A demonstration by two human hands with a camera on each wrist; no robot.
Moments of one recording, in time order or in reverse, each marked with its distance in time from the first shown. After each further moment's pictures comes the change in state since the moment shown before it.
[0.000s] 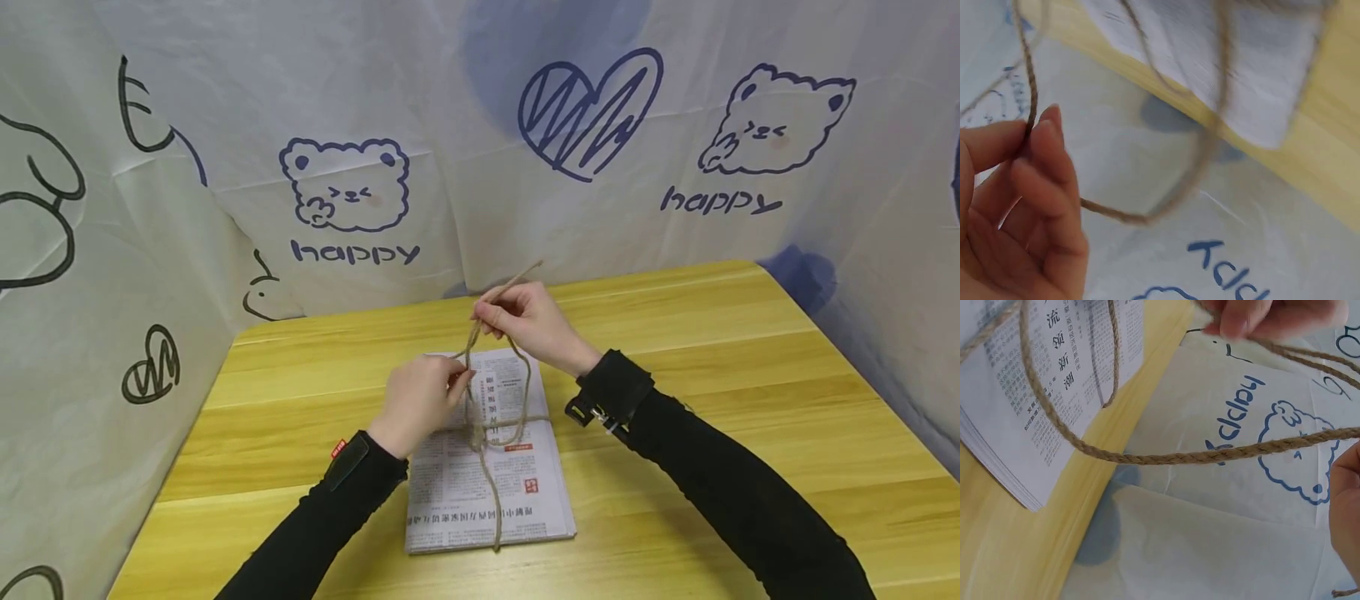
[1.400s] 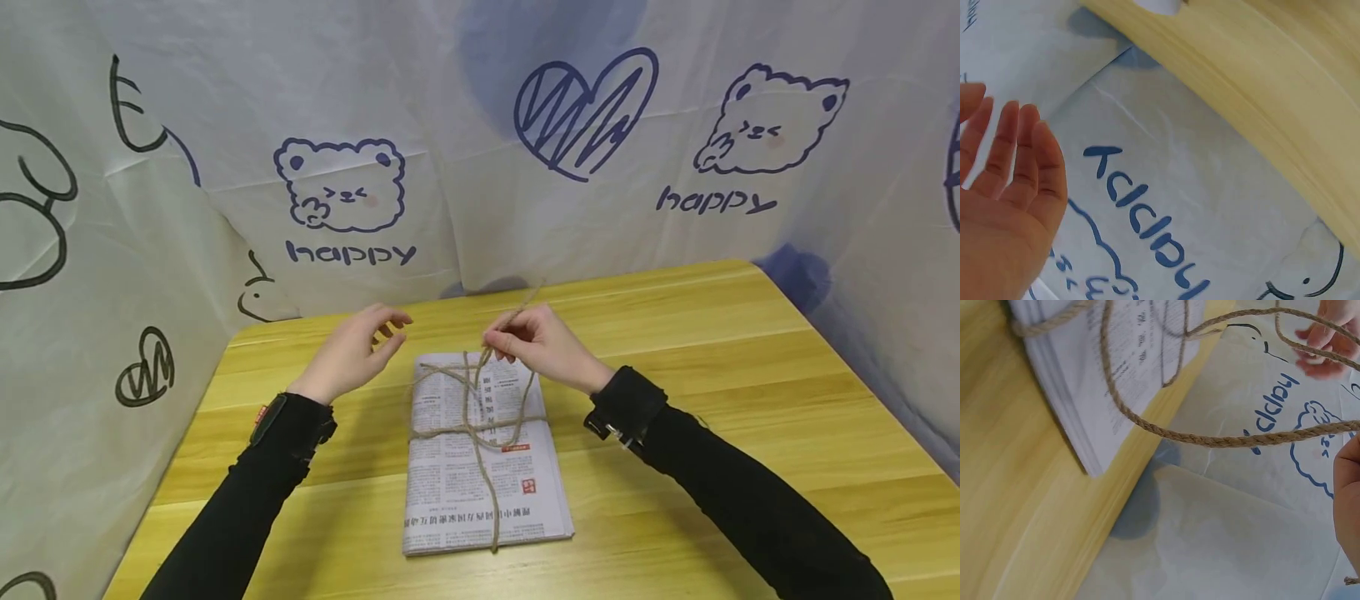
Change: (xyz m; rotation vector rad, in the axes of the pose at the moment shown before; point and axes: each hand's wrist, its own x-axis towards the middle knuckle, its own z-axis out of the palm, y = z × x) left_hand 0.018 -0.088 -0.041 -0.241 -0.162 -0.011; right_hand -0.027 0.013 -0.007 -0.137 -0.097 0.010
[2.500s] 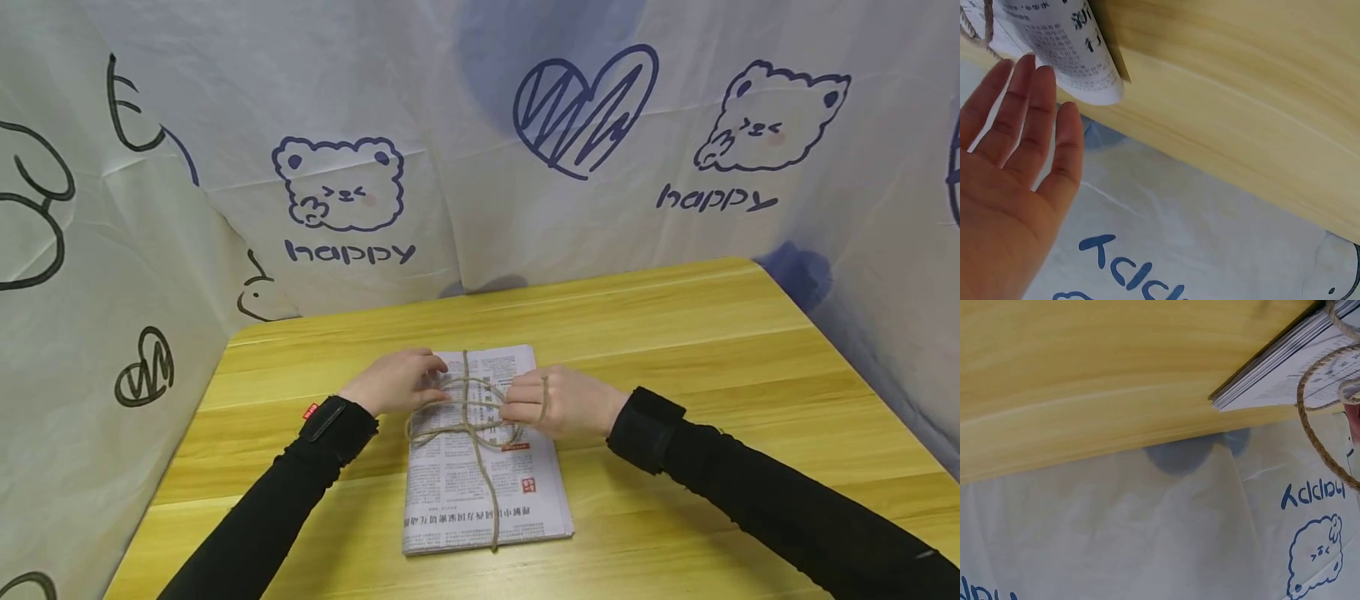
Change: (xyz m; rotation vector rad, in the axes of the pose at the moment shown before) left_hand 0.007 0.006 0.057 0.241 -0.359 0.065; right_hand -0.036 0.025 0.010 -0.757 -0.199 -0.988
